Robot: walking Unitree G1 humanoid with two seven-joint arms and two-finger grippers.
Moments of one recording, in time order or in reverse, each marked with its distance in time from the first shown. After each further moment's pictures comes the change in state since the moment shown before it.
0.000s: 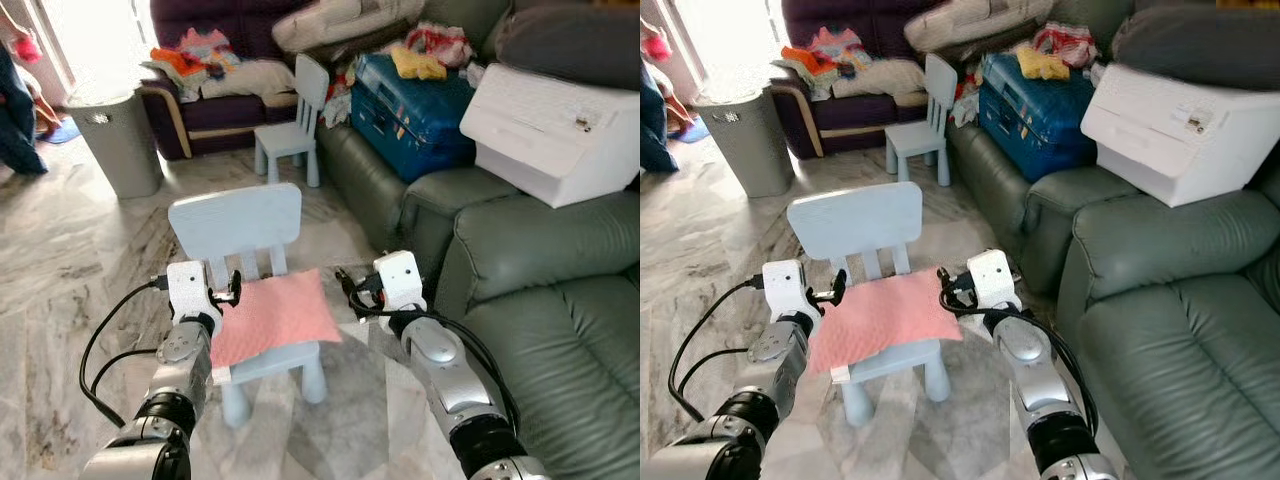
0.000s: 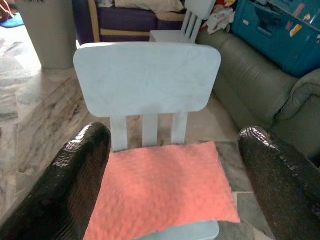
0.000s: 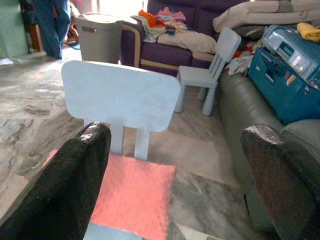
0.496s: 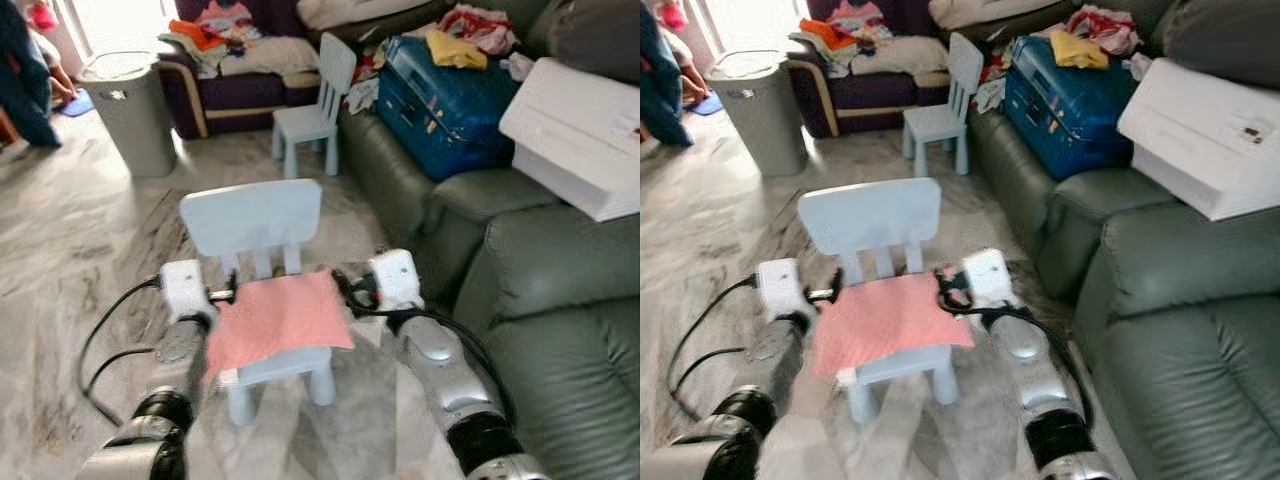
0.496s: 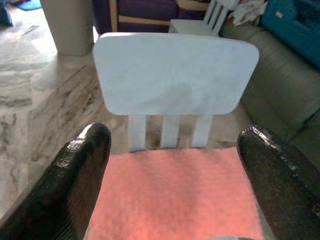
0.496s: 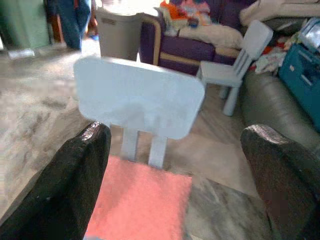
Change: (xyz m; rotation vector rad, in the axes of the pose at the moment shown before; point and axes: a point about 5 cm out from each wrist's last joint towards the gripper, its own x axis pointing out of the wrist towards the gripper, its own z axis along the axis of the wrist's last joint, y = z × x) left arm -0.003 0.011 -0.003 -0.002 0.008 0.028; right arm 0.004 0.013 0.005 -0.001 -0.020 0.051
